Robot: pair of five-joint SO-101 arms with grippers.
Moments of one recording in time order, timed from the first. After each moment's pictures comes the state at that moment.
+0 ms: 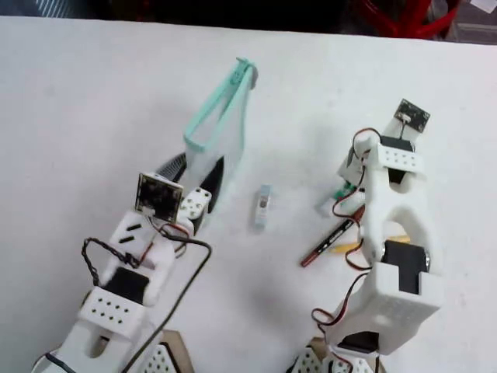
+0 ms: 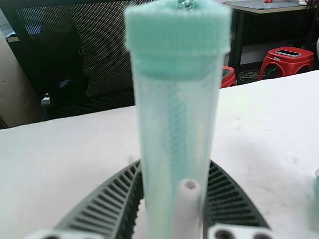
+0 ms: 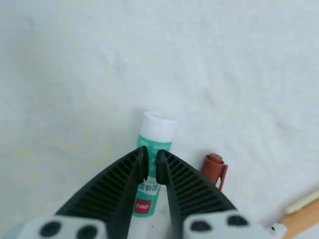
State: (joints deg) left arm 14.8 -66.6 87.8 -0.7 -3.4; right arm 9.1 13.0 16.2 56.1 -17.6
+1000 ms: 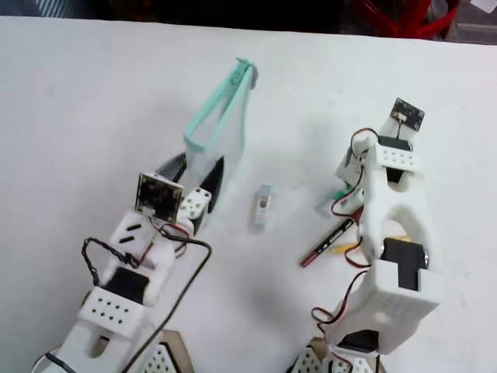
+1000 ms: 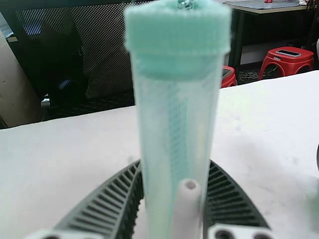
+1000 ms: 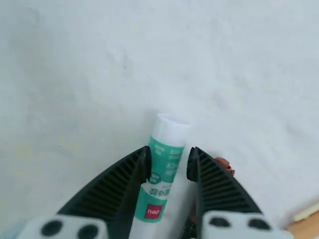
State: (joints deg) left arm 14.8 -66.6 87.8 -0.7 -3.4; right arm 8.9 14.6 15.8 55.5 -16.8
